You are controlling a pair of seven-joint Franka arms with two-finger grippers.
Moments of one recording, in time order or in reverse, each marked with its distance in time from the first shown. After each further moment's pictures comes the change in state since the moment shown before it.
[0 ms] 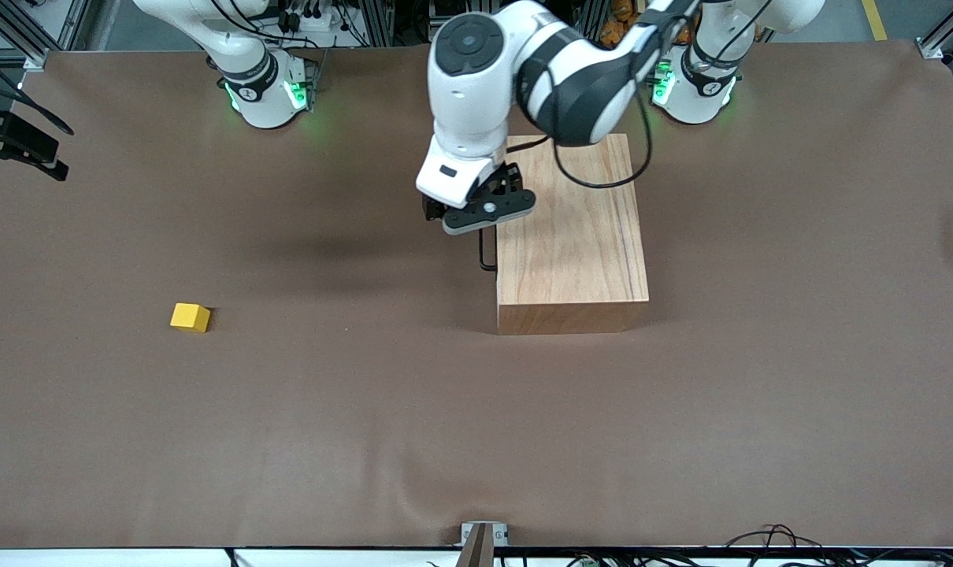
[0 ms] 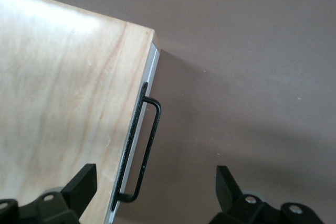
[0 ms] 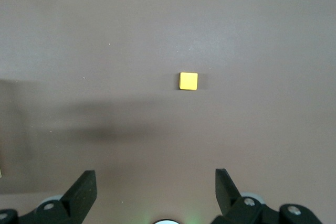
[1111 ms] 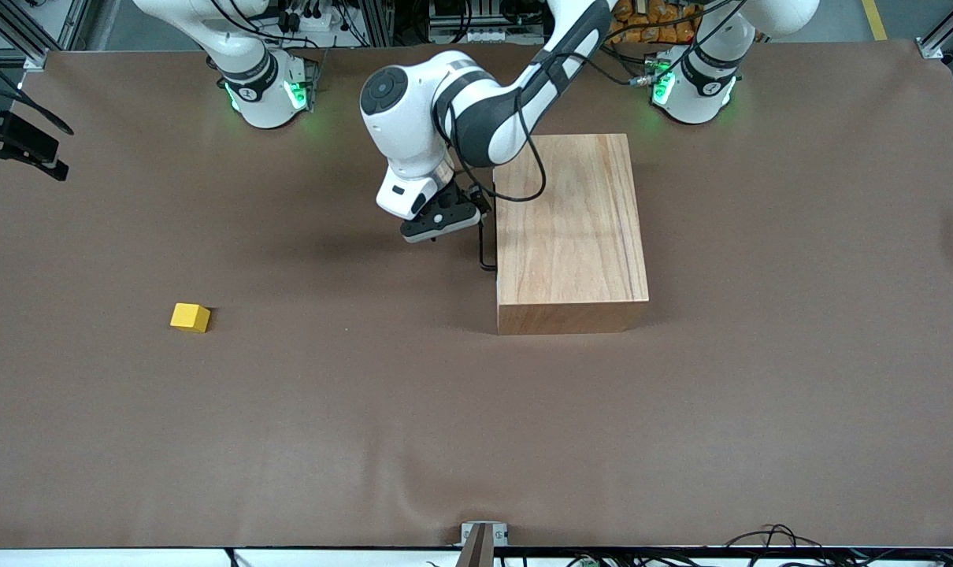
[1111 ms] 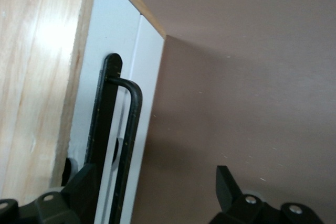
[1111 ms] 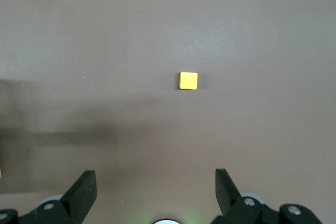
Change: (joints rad) left arm -0.151 0.206 0.074 0.054 0.121 -0.019 -0.050; right arm 0.000 0.000 0.000 0.000 0.000 -0.001 0.000
